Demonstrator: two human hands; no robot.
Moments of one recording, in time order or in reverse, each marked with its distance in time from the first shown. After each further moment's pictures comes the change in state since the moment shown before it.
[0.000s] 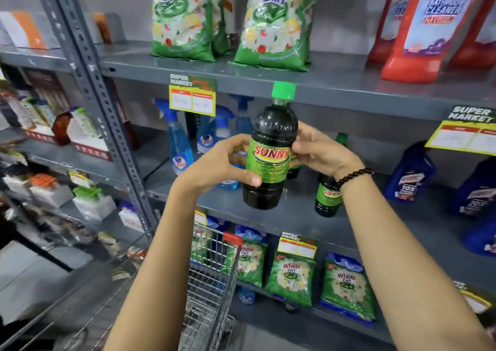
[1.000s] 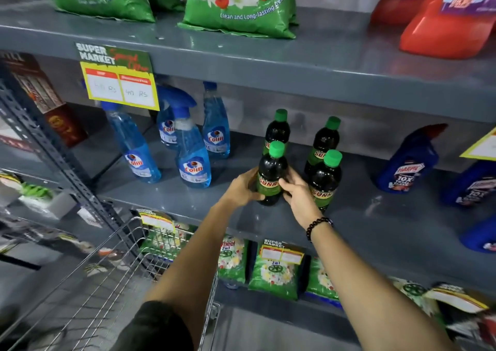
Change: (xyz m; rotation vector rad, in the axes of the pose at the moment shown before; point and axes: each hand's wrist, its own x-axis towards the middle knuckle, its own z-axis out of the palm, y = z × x) left_hand 0.134 -0.197 0.067 -0.043 0.014 -0.306; right_hand 0.008 0.189 -0.084 0.133 0.819 0.196
